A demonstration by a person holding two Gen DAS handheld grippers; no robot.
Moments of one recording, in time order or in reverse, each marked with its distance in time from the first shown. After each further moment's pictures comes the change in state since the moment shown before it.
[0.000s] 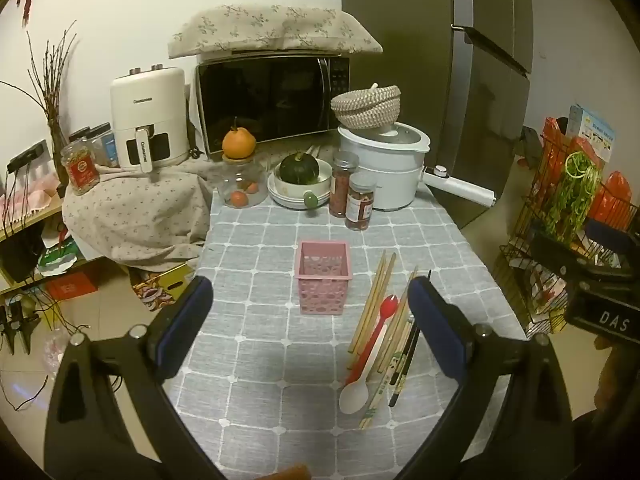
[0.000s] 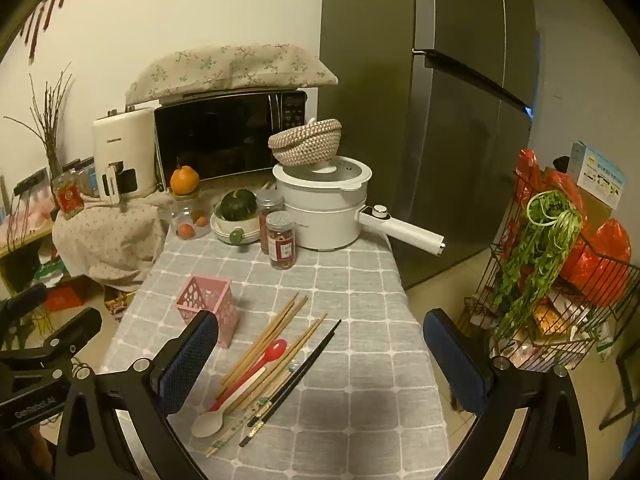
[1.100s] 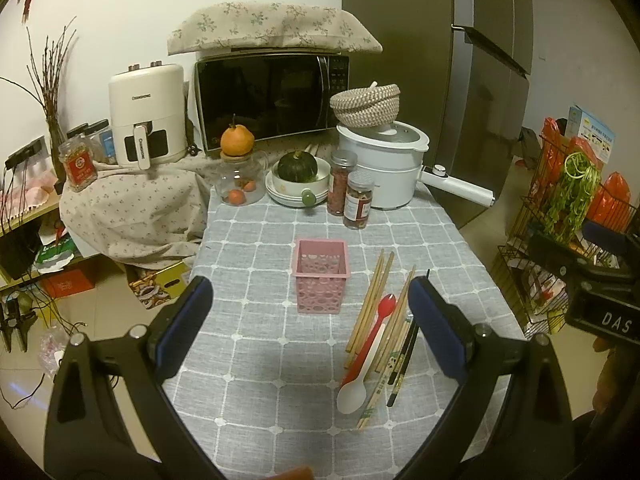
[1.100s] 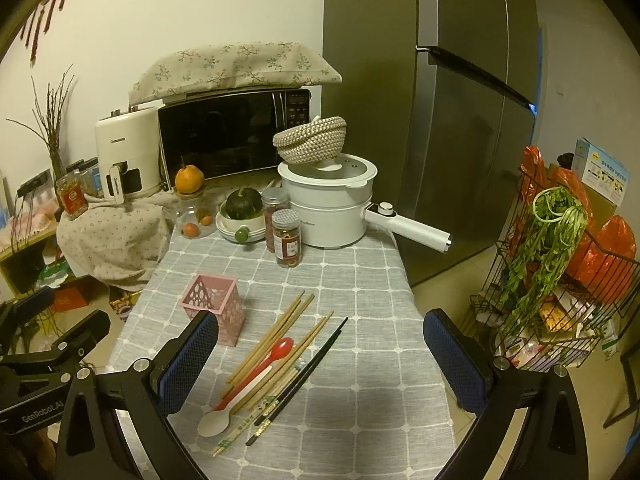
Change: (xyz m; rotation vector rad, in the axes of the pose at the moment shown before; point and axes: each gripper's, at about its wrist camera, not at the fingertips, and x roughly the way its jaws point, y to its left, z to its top) left arm 0.003 -0.001 0.000 -0.003 0.008 -0.005; right arm 0.001 0.003 -0.001 -0.005 0.005 0.007
